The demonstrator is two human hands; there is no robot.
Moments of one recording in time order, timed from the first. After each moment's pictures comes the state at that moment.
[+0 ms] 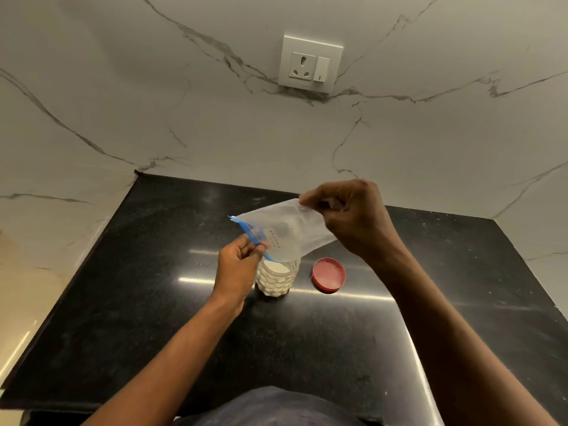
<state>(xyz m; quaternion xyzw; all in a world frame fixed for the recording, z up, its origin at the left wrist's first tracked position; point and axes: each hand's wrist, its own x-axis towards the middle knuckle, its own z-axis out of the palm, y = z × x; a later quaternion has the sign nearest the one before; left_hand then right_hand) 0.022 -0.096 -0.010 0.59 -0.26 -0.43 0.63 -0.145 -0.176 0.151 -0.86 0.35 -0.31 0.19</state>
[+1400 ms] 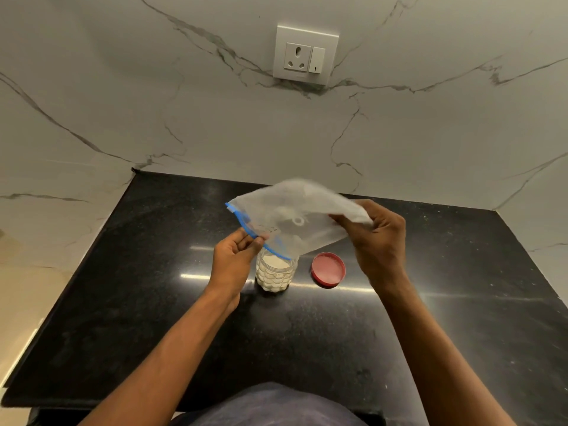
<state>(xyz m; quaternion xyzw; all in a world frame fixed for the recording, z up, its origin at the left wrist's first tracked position) 0.026 -0.099 -0.008 0.54 -0.26 -0.45 0.66 -0.184 -0.181 0.072 -0.71 0.37 -0.48 0.36</state>
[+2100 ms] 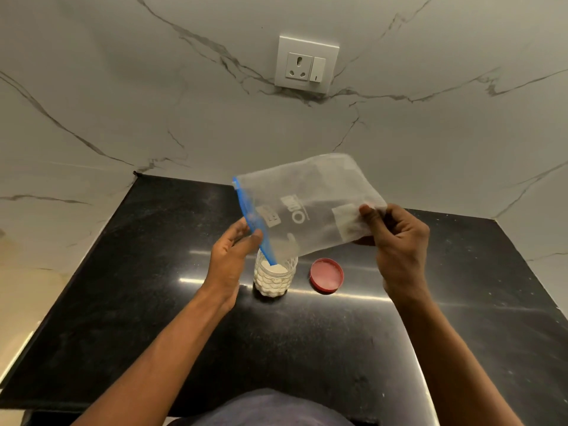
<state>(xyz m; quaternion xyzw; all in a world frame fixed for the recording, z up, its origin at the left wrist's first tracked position) 0.034 -0.103 -0.004 0.49 -0.27 -0.47 0.68 -0.214 -0.191 0.080 -0.61 0.39 -0.54 0.44</state>
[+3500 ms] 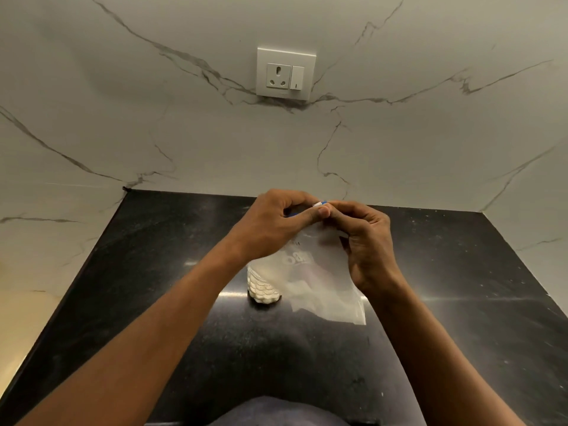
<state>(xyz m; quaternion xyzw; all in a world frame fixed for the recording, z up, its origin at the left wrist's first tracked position) 0.001 -0.142 0.122 0.51 -0.67 -0.33 0.42 -0.184 -0.171 0.111 -0.51 0.39 -0.49 0.59</state>
